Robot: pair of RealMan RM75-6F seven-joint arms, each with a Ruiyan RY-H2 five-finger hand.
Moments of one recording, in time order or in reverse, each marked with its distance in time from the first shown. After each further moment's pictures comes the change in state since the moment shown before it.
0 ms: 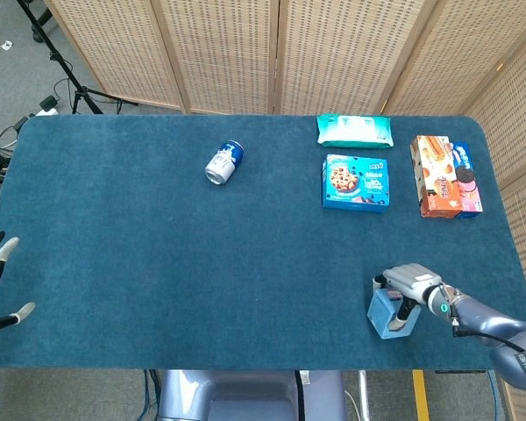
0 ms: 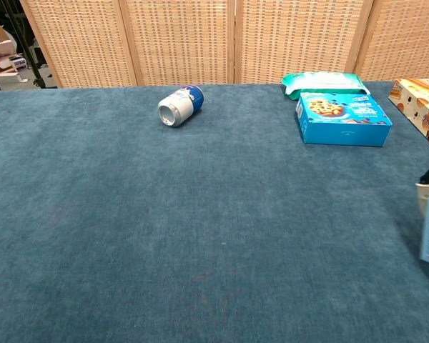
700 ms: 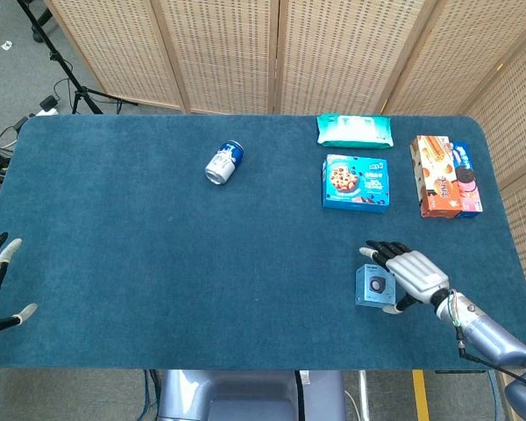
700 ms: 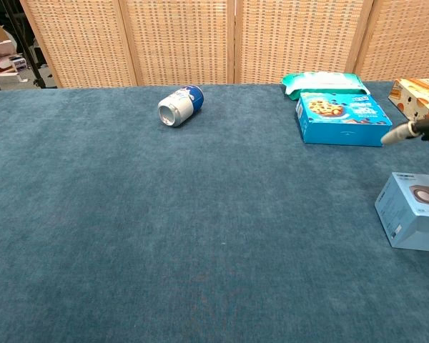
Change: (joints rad) left arm 0.003 -0.004 0.005 -0.004 0.011 0.006 0.012; right arm -0.235 -0.082 -0.008 0.060 -0.220 0.489 -0.039
